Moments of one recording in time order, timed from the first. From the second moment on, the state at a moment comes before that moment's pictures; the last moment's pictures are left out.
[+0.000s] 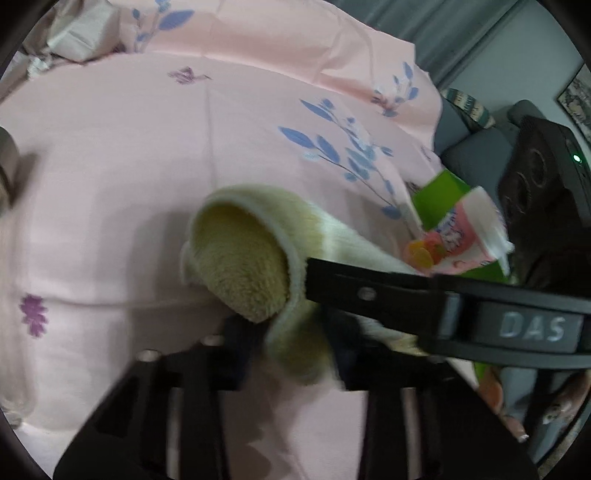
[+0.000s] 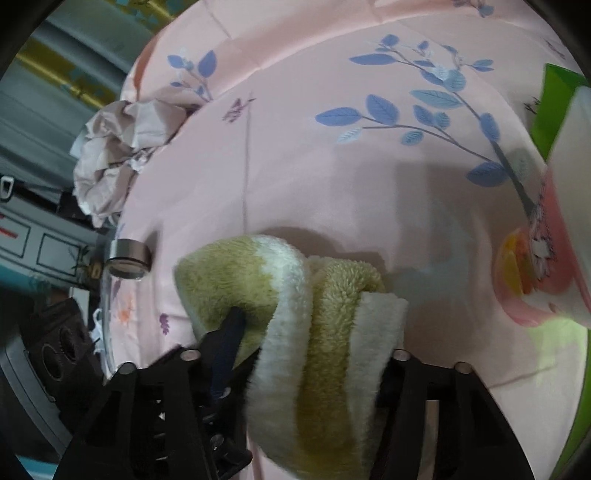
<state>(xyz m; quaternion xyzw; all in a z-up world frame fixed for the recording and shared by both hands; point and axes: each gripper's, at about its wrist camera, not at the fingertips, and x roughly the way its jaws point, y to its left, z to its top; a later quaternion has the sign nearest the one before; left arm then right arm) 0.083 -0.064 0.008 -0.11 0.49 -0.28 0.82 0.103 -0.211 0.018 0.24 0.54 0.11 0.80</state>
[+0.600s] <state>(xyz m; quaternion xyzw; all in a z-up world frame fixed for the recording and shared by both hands) -0.005 -0.083 0.129 -0.06 0.33 -0.29 0.90 0.027 -0.222 0.124 0.25 0.41 0.20 0.86</state>
